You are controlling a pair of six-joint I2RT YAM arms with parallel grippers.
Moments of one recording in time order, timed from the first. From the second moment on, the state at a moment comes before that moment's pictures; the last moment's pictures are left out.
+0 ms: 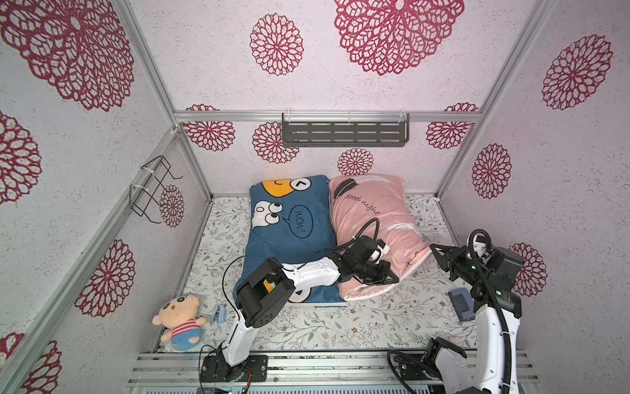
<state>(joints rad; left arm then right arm) -0.98 2.06 1.44 0.04 0.59 -0.95 -0.46 0.80 0.75 -0.44 -0.88 0.91</state>
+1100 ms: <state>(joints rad) -0.97 2.00 1.40 -0.31 0.42 -0.67 -0.46 0.90 0.88 -0.40 -0.83 0.92</state>
